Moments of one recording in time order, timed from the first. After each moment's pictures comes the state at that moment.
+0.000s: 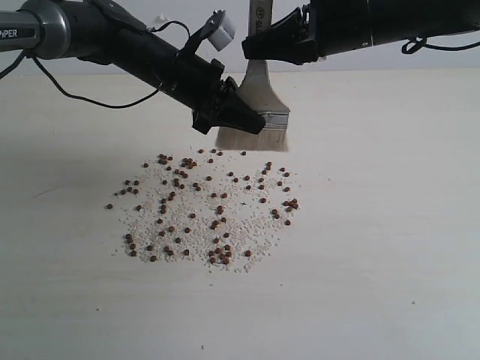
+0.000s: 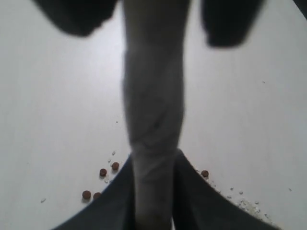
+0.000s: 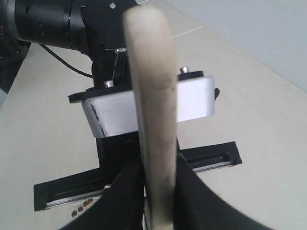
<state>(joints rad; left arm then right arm) -0.38 2.34 -1.83 -1.12 1.22 1.64 0.15 2.01 -1.43 1.44 1.14 -1.72</state>
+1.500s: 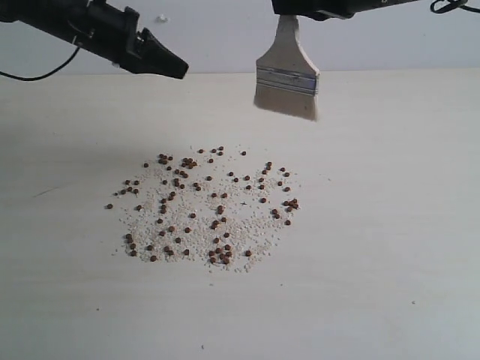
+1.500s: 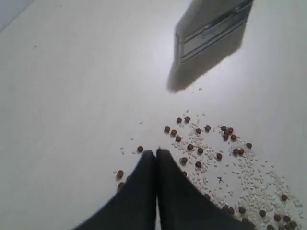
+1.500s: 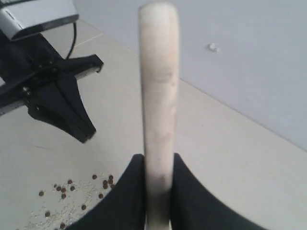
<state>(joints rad) -0.14 2.21 -1.82 -1.06 1.22 1.43 0.15 1.86 -1.43 1.33 0.79 -1.47</state>
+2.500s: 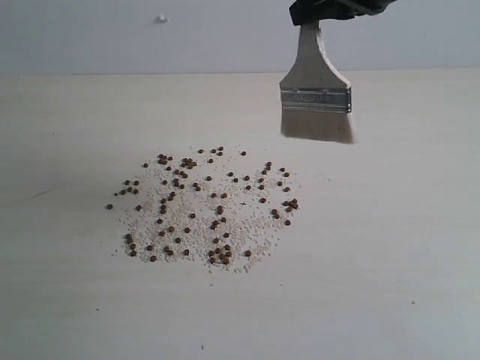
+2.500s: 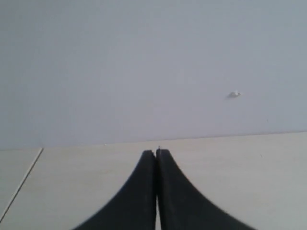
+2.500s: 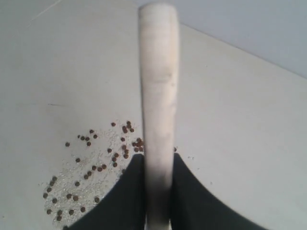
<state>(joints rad) -0.08 0.96 -0.67 -1.31 -0.07 1.35 0.20 1.69 -1.39 0.90 0.82 -0.95</state>
